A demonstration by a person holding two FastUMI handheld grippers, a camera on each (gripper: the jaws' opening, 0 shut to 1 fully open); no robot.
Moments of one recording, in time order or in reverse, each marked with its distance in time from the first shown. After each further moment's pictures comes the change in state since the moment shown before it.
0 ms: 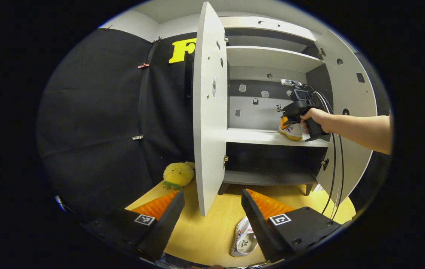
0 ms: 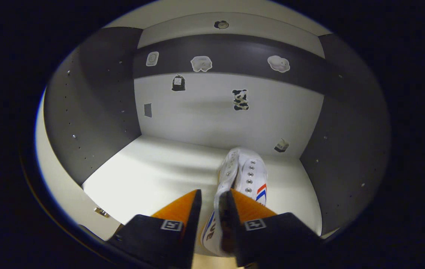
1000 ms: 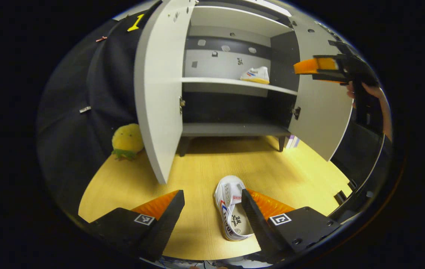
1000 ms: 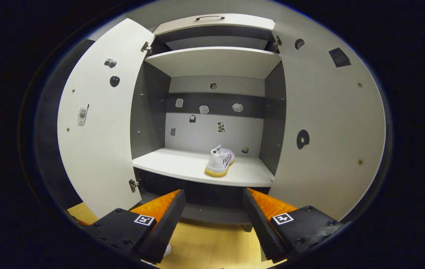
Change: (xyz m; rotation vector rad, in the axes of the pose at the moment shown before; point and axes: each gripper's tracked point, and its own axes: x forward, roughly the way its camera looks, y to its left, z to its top) left arm 0.053 -0.050 -0.167 0.094 0.313 -0.397; right arm -0.261 -0.003 -0.131 -0.014 -0.359 -0.078
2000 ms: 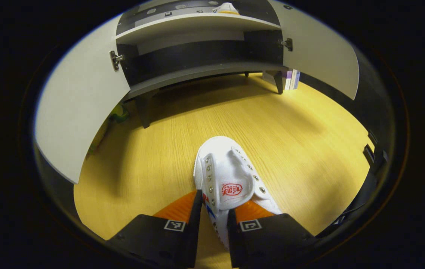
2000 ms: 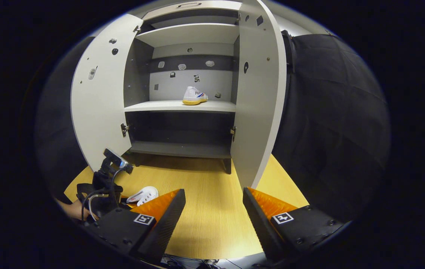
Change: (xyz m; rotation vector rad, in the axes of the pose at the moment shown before) left arm 0.120 -0.019 -0.077 0.252 0.297 0.009; right arm -0.129 -0.048 -0.135 0.064 0.265 -0.144
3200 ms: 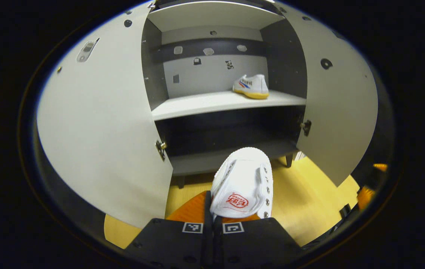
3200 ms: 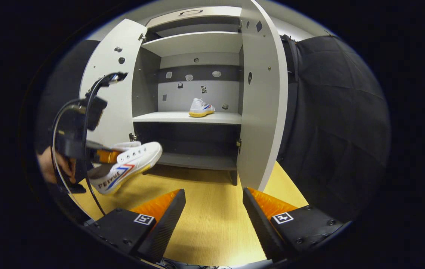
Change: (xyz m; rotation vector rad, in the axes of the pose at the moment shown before) left arm -0.141 0.045 0.219 -0.159 -0.320 0.112; right arm 0.006 0.002 0.025 0.001 -0.105 0.102
